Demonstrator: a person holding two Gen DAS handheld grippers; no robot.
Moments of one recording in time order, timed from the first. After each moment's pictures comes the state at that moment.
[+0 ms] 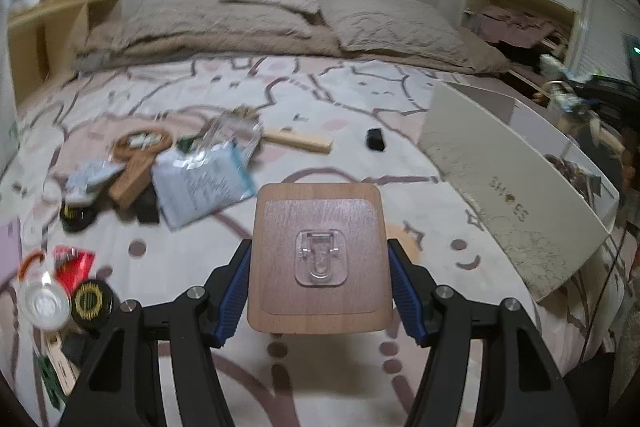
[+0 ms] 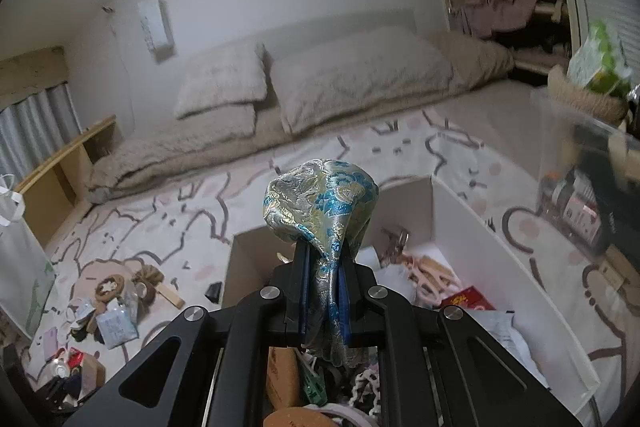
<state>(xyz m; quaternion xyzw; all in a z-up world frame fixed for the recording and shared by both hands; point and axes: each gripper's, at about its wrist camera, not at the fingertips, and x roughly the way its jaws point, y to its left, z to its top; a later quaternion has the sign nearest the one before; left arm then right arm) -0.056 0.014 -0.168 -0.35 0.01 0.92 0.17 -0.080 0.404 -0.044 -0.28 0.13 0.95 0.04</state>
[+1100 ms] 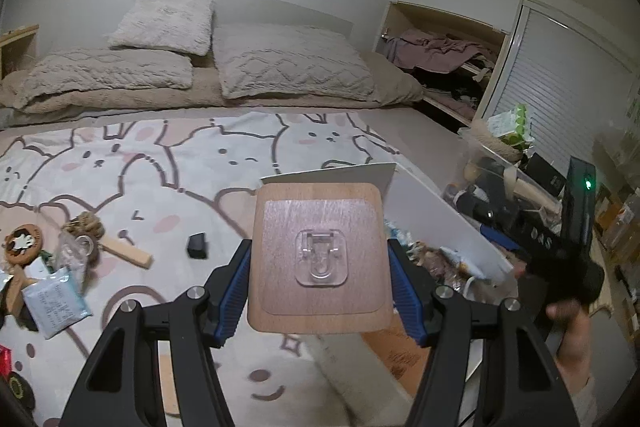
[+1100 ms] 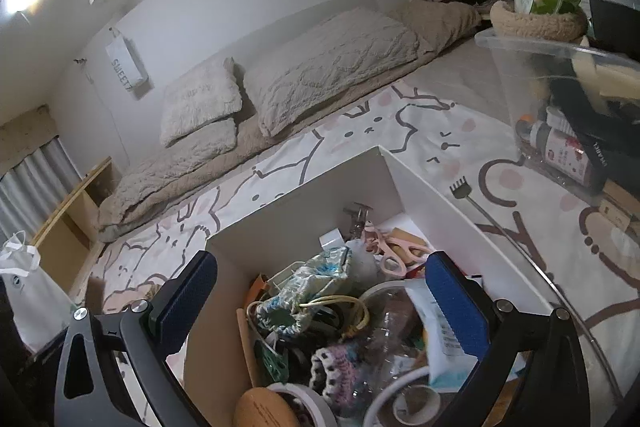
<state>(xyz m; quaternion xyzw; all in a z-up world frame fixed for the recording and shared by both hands) -0.096 0.182 -0.065 -0.32 -0.04 0.90 0.30 -0.042 0.468 -0.064 -0.26 0.24 0.93 0.04</state>
